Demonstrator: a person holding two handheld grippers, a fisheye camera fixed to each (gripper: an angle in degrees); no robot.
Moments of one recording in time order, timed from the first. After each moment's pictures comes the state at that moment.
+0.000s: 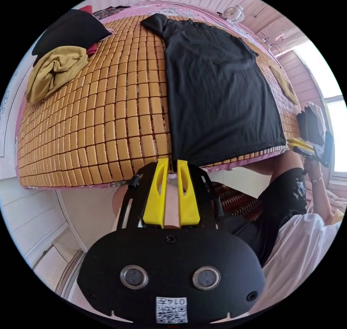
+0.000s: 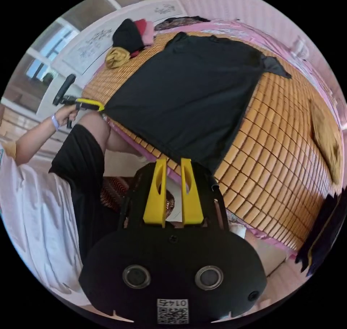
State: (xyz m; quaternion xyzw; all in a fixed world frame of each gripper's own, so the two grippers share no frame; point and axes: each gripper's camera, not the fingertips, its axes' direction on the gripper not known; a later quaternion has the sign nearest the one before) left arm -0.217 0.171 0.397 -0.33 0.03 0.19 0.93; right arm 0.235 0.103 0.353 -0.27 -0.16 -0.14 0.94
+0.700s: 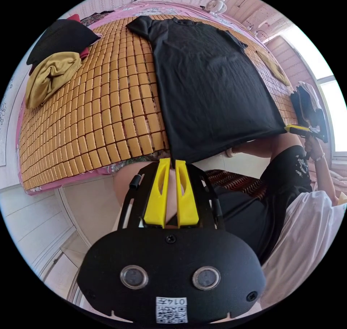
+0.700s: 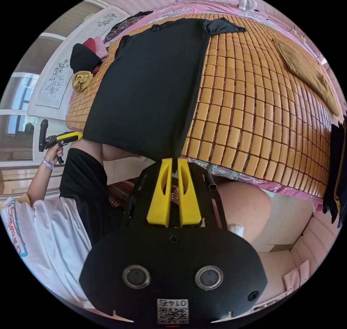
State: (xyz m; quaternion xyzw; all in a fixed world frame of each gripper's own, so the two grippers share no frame) left arm -0.192 0.187 0.372 -0.34 0.03 0.24 0.91; right arm 0.269 0.144 0.324 -0.37 -0.16 -0.06 0.91
